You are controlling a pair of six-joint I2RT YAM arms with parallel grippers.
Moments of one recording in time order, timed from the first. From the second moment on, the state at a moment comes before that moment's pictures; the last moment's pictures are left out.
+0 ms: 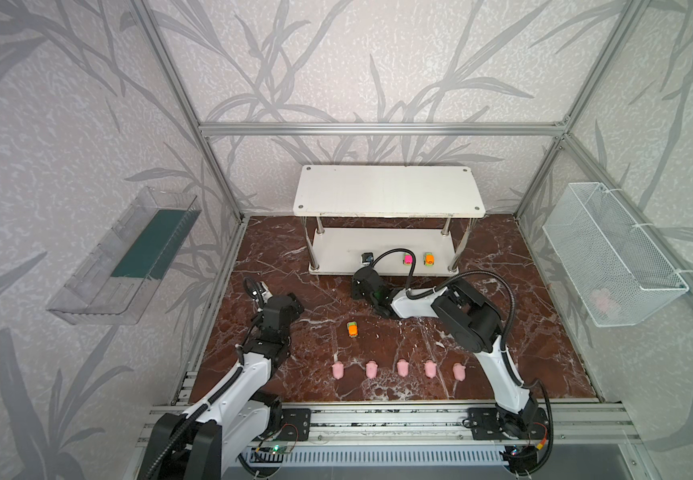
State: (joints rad) left arm -0.18 0.97 0.30 0.10 -0.46 -0.60; right arm 0.83 2.26 1.36 0.30 0.32 0.57
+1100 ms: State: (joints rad) left arm -0.18 1.11 0.42 0.13 -0.38 -0.62; right arm 0.81 1.95 0.96 0.35 0.20 0.53
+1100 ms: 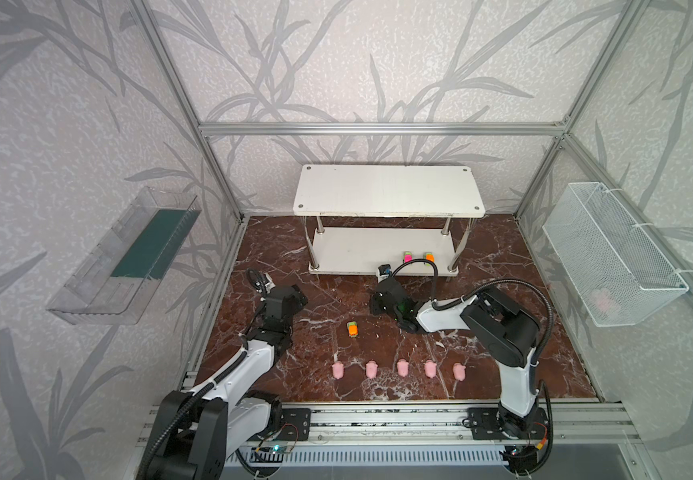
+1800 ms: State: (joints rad) left arm -0.07 1.15 0.52 0.22 -0.14 -0.64; right arm 0.57 1.28 0.67 0.16 0.38 0.38
